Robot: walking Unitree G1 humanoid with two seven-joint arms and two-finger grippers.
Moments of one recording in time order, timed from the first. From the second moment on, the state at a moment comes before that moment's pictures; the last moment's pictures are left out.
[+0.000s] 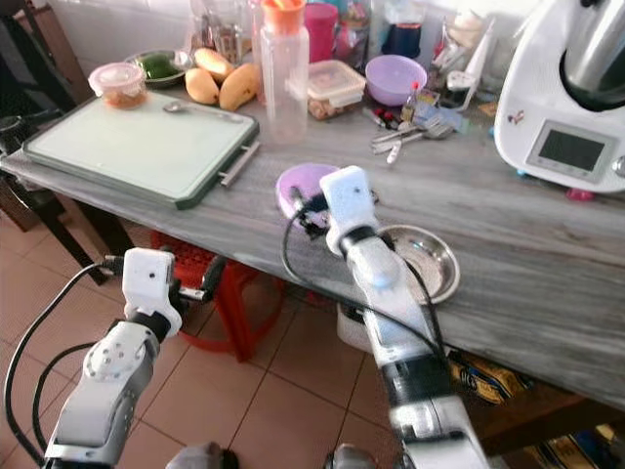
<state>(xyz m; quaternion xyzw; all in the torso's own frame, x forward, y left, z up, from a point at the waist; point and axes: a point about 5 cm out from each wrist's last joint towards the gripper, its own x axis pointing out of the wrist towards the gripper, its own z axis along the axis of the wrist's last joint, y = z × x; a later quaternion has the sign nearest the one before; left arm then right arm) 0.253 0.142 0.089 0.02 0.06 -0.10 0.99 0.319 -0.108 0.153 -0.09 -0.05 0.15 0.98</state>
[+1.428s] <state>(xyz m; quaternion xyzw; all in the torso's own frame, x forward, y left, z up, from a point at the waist) 0.248 0.147 0.086 0.03 0.08 -0.12 0.99 0.288 -0.169 0.097 0.04 0.20 -0.09 0.98</state>
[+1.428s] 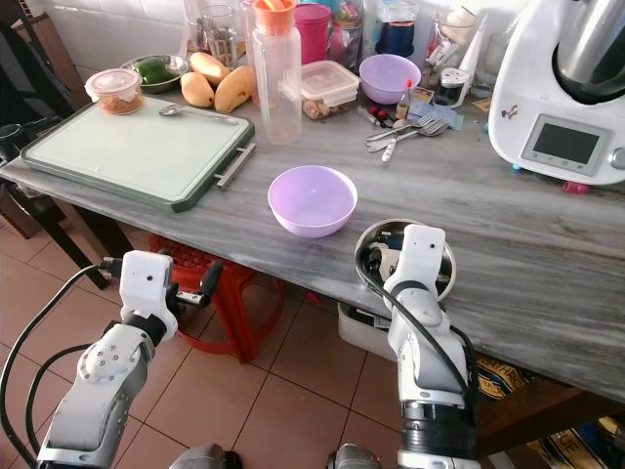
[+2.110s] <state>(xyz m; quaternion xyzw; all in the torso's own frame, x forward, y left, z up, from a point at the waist) 0.243 0.150 0.086 0.04 0.09 -0.11 0.99 0.326 -0.176 0.102 0.05 0.20 -0.07 0.98</state>
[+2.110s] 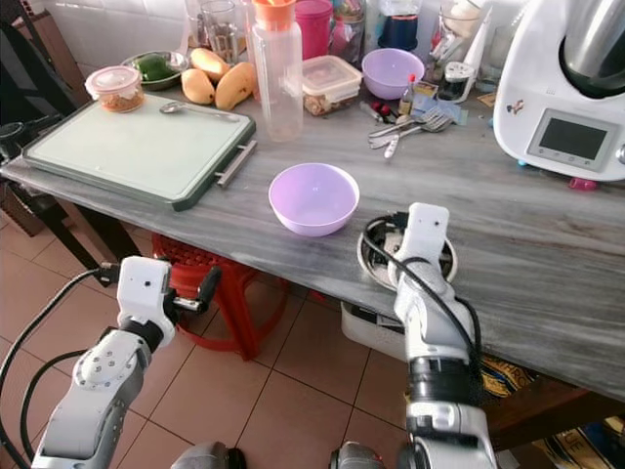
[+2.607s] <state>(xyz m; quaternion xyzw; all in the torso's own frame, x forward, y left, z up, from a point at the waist) 0.243 0.150 0.086 0.04 0.09 -0.11 0.99 0.342 -0.155 0.105 0.08 0.20 -0.02 0.98</state>
